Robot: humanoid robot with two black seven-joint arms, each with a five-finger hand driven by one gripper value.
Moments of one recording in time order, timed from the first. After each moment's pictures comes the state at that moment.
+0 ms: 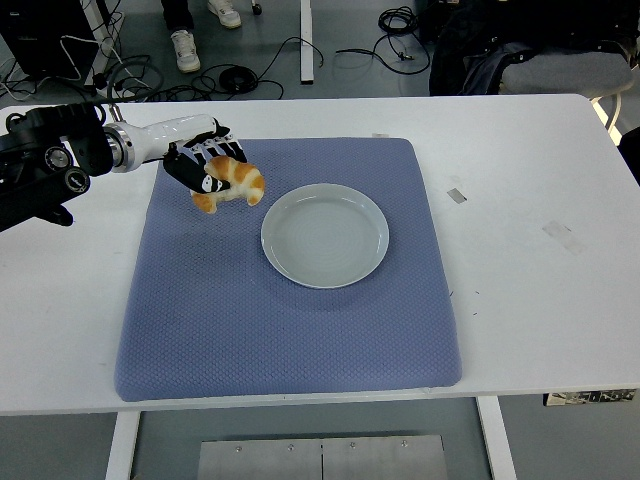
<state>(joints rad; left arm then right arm) -1.23 0.54 -0.05 -1.07 0.97 -0.10 0.03 -0.12 0.00 -0.08 0.15 -0.13 -0.06 0.20</state>
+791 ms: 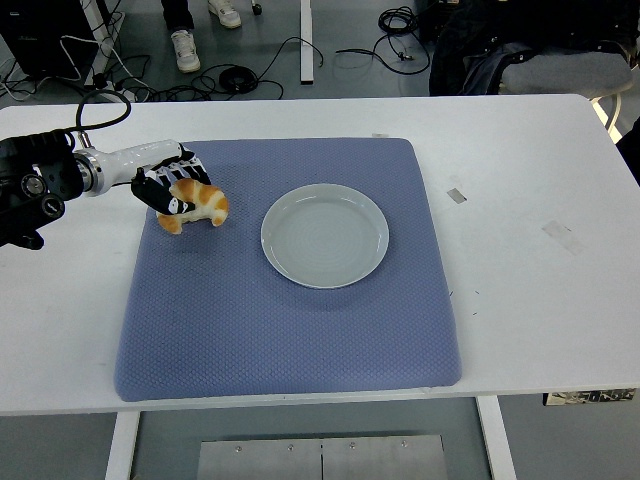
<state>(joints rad) -1.16 0.57 -0.03 -1.03 1.01 -0.09 0.00 -0.12 0.00 -0.08 0.15 -0.13 -0.06 0.20</state>
